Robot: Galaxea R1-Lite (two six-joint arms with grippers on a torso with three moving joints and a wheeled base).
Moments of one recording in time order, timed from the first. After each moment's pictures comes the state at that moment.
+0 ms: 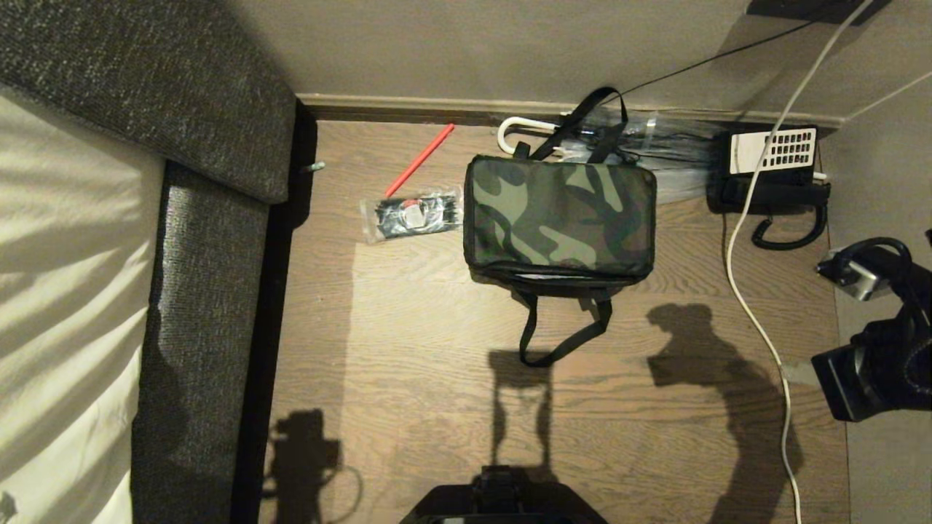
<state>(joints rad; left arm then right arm) 0.00 0.32 -0.35 0.05 -0.12 -0.09 0.16 1.29 -0.82 0.29 0.00 -0.11</state>
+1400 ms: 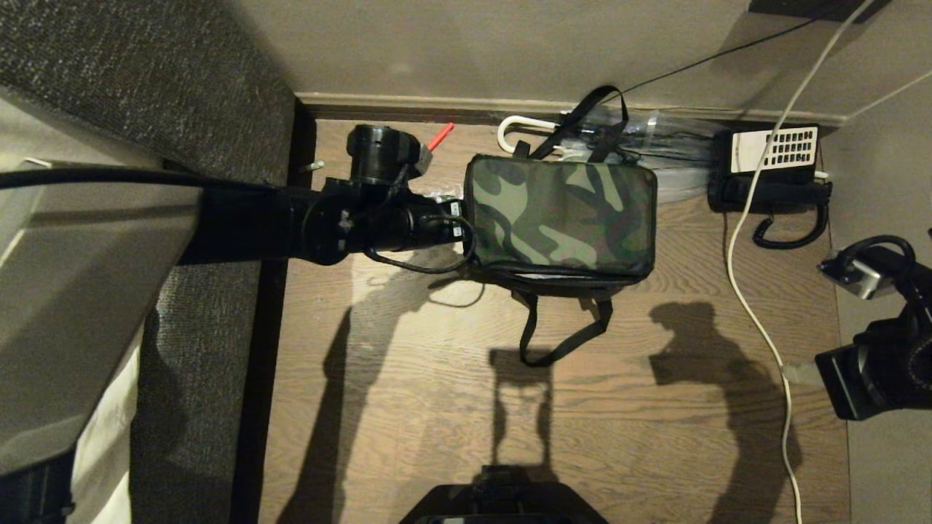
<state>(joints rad) -0.50 2.14 -1.75 -0.04 -0.13 -0.34 0.14 1.30 -0.83 0.31 0.03 -0.10</state>
